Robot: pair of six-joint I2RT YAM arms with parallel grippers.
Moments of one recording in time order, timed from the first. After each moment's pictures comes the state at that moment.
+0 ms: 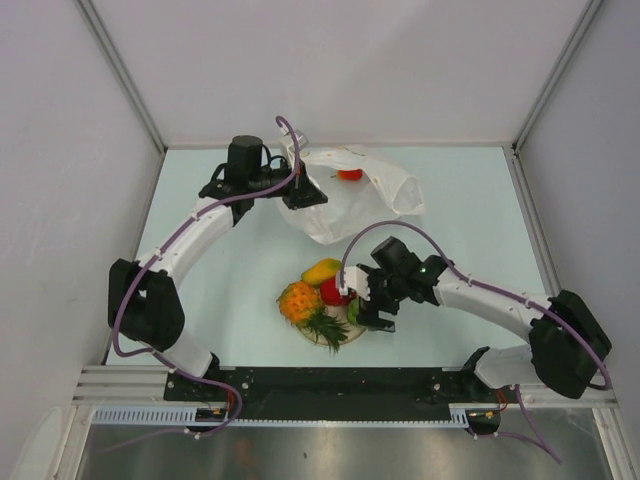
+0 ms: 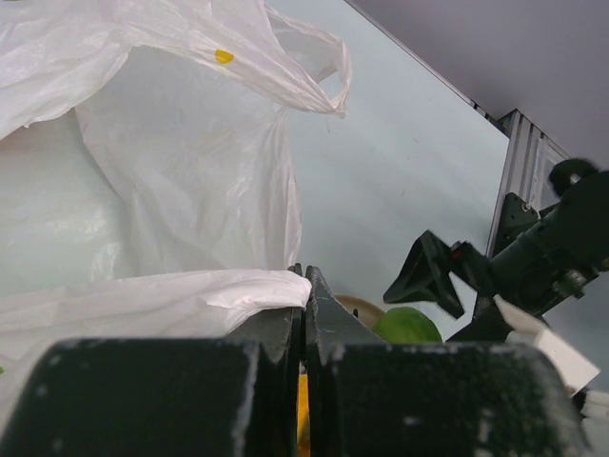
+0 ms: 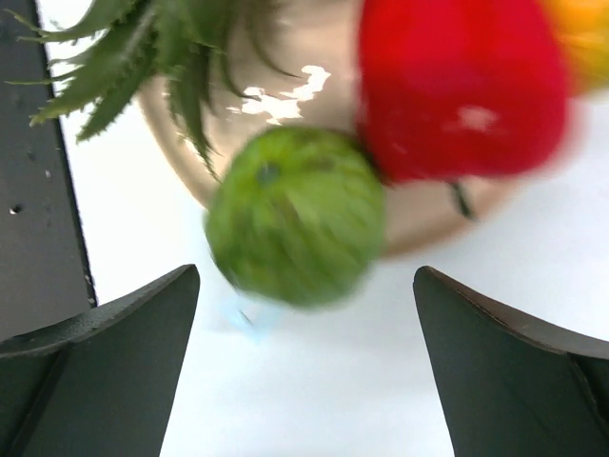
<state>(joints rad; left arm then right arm) -0.36 1.58 1.34 -0.20 0.84 -0.10 0.80 1.34 0.79 -0.52 -0.42 -0.66</state>
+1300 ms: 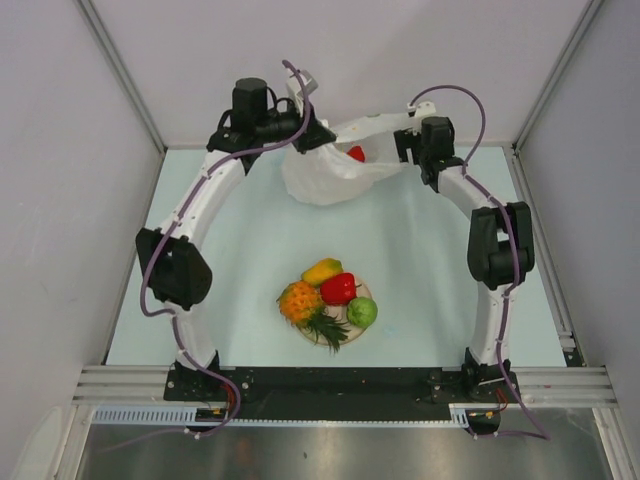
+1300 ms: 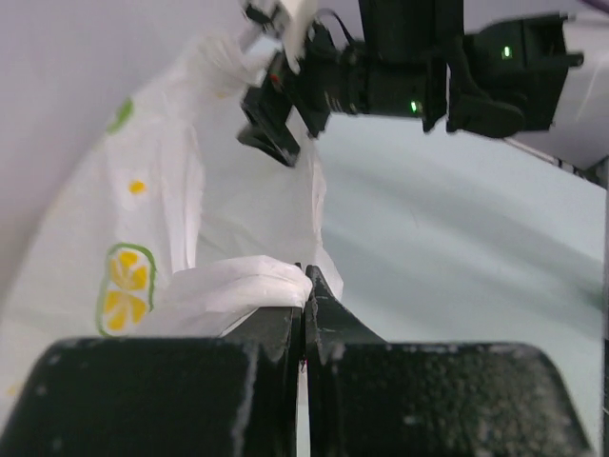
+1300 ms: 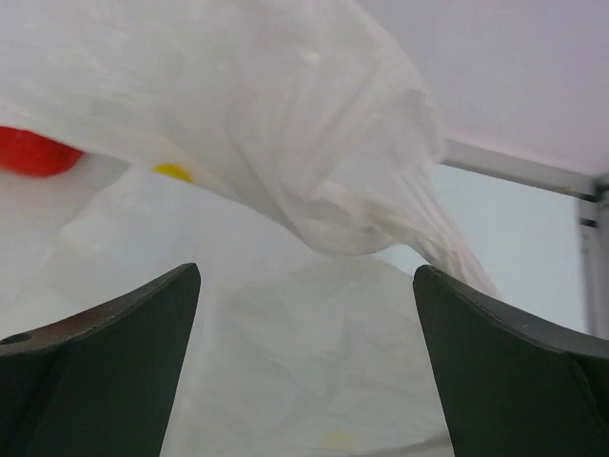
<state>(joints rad) -0.34 1.87 1.88 -0.33 0.82 0.05 0.22 2.09 1.67 -0.01 0.14 -0.18</state>
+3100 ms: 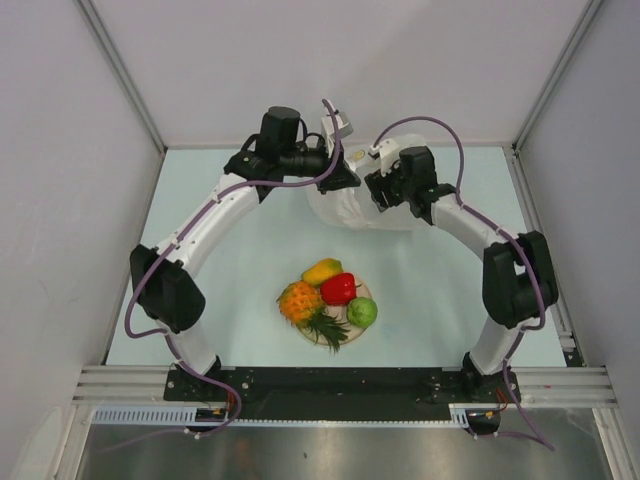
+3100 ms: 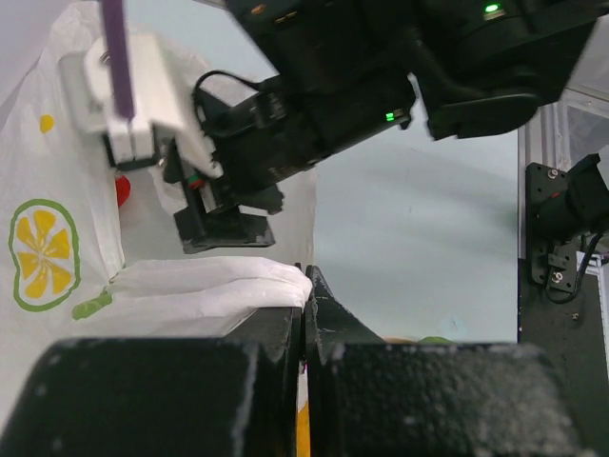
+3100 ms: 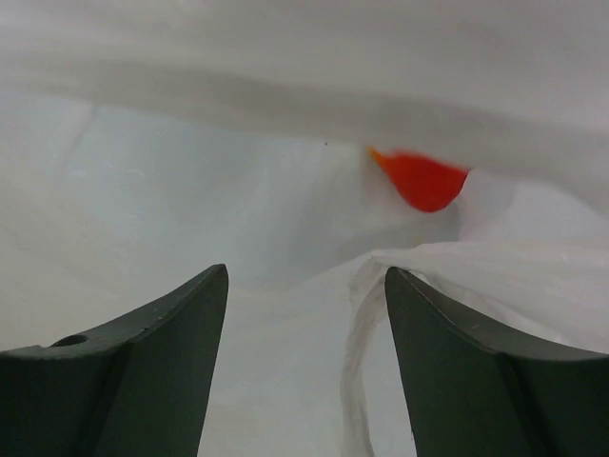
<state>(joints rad) -0.53 1.75 1.75 -0.43 0.81 0.16 0.37 1.74 1.30 -0.12 -0.13 -0.23</state>
